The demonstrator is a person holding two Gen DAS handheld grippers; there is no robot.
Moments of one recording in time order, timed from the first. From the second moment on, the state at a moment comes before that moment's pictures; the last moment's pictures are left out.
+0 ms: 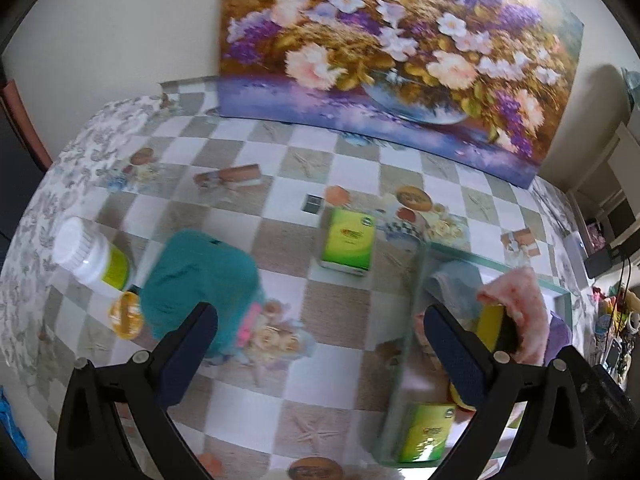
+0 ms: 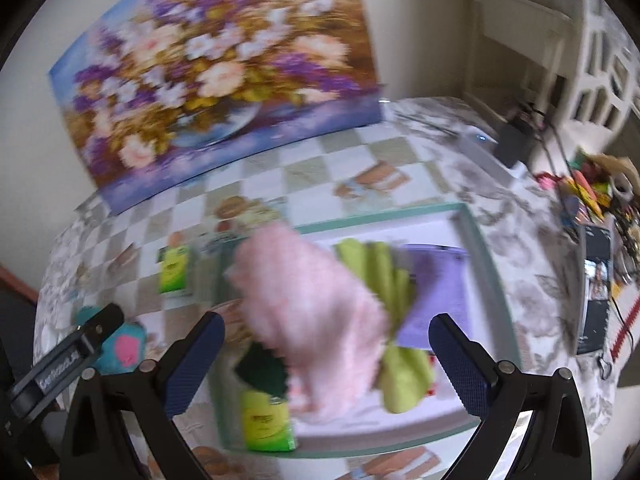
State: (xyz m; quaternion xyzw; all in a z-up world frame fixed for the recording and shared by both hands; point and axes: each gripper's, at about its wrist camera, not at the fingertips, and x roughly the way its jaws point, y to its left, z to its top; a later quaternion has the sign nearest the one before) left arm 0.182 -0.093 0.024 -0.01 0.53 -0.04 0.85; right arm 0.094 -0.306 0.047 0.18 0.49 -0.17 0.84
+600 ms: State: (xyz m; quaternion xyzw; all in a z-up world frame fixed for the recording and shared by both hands) left arm 0.188 -0.012 0.036 -0.03 0.52 0.02 0.86; right arm 0.111 -0.240 0.046 0.12 0.50 -0.11 0.85
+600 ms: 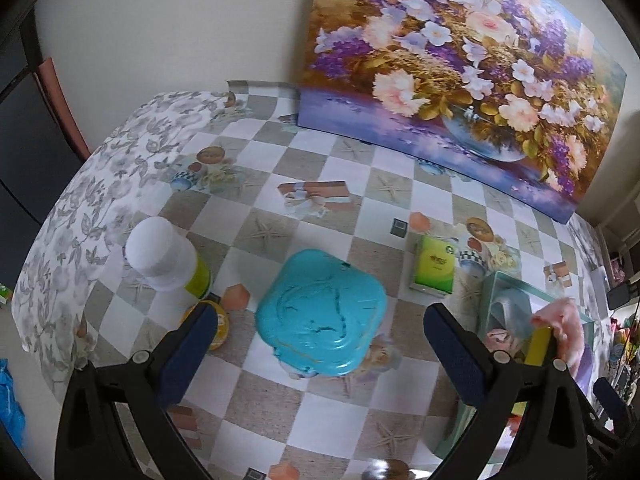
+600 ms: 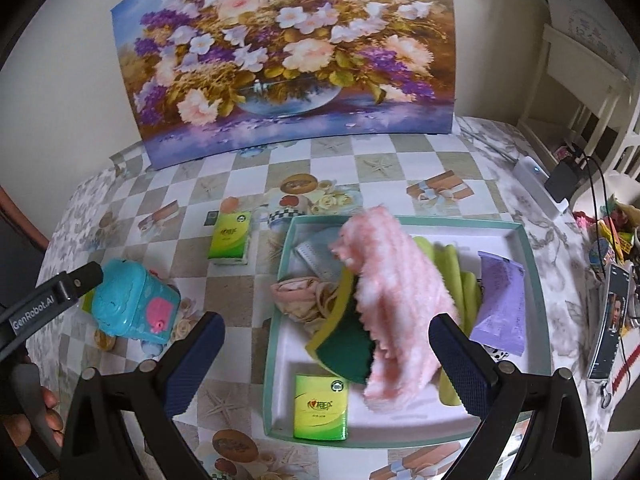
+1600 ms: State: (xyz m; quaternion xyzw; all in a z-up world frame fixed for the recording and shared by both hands) left arm 0.264 0.086 0.039 -0.07 0.56 -0.07 0.82; right arm 0.203 -0.188 0.033 0.10 0.53 -0.01 0.84
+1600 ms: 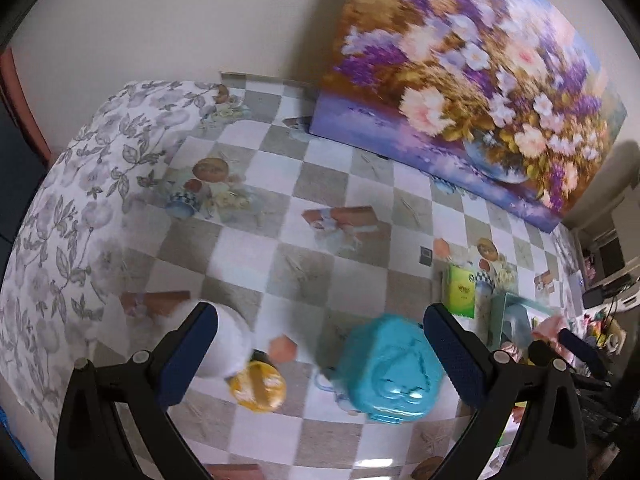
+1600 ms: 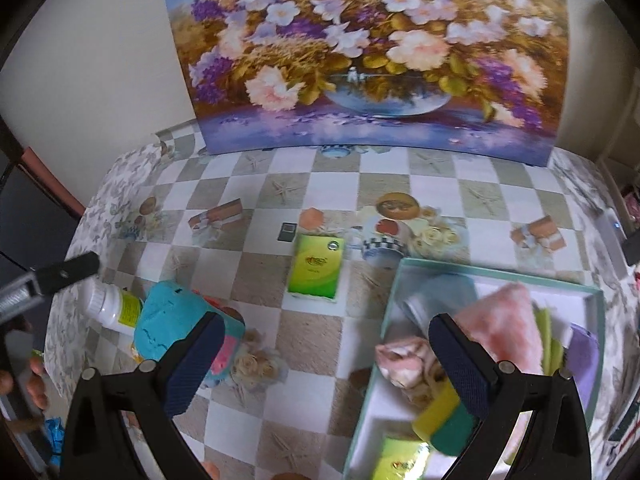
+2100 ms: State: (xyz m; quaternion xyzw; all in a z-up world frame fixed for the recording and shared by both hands) left arm 0.220 0.164 0.029 -0.13 0.51 -0.05 0.85; right arm 0.261 -0.163 -0.018 0.11 0.57 0.00 0.82
